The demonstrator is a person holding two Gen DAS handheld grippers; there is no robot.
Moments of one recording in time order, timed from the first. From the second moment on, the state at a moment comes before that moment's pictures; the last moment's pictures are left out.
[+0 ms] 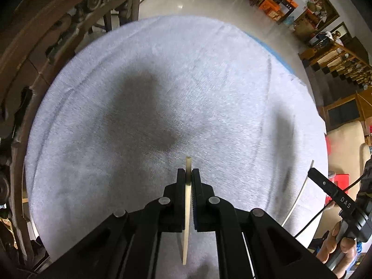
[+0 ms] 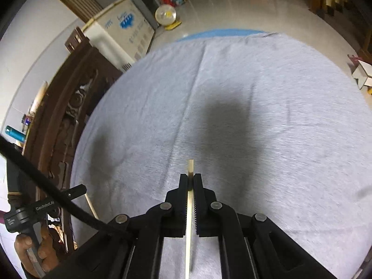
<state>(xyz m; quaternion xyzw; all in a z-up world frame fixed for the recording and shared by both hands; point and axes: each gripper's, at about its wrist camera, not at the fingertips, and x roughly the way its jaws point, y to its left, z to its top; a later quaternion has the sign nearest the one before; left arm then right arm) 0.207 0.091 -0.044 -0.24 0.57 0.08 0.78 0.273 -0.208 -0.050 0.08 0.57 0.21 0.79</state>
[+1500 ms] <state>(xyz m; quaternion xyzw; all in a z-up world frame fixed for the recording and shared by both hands) -0.032 0.025 0.144 -0.17 0.26 0.07 0.95 -0.028 -0.322 0.149 0.12 0.24 0.22 0.94</state>
